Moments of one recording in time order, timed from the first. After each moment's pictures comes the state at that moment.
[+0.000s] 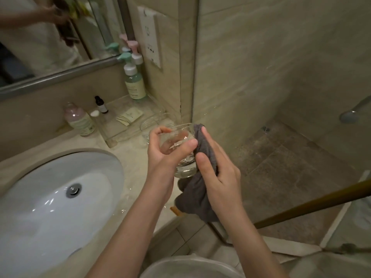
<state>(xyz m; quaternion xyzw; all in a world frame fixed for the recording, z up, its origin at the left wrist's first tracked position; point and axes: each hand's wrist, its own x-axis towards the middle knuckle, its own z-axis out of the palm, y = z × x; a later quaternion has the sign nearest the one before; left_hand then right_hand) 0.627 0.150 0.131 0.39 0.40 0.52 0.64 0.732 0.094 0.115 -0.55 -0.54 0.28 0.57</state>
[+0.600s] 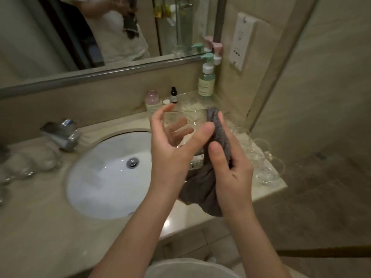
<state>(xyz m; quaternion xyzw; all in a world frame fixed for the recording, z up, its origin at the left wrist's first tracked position) 0.495 0.107 0.180 0.43 0.49 0.61 0.45 0.599 0.095 0.151 -0.41 -0.56 0.37 0.62</state>
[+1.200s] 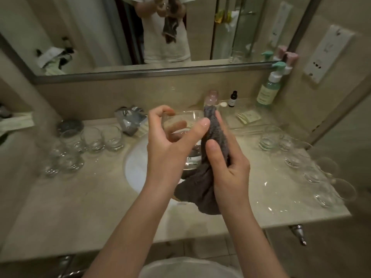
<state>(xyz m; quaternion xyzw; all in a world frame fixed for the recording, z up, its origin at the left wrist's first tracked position) 0.347 0.060 0.194 0.39 0.55 0.64 0.37 0.452 0.074 0.157 -0.34 -0.59 0.45 0.57</state>
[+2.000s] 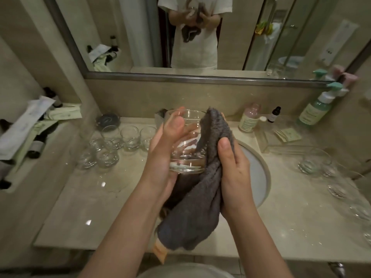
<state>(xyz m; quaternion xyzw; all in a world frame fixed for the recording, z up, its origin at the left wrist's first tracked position) 0.232 0.043 0.183 0.29 0.45 0.70 0.48 0.349 0.069 0.164 -0.31 -0.52 0.63 0.49</state>
